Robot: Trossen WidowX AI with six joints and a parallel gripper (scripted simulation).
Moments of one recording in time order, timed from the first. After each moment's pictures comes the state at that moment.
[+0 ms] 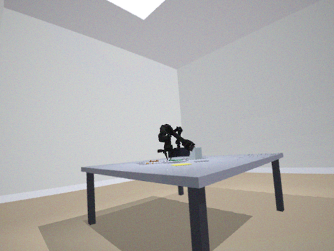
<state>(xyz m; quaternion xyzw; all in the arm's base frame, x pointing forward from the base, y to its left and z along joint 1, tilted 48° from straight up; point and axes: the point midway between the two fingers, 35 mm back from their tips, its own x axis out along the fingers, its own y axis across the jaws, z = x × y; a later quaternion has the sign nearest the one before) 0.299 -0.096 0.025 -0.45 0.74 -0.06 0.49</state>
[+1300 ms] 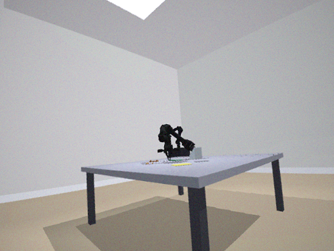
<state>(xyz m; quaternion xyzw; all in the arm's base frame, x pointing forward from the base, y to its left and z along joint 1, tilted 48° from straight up) 0.298 -0.095 0.026 -0.46 0.74 -0.06 0.49</state>
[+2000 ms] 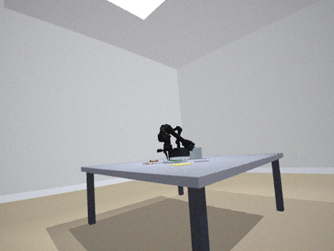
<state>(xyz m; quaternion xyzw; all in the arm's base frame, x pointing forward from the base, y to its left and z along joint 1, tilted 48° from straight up) 0.300 -0.098 0.029 -0.46 0.74 -0.06 0.49</state>
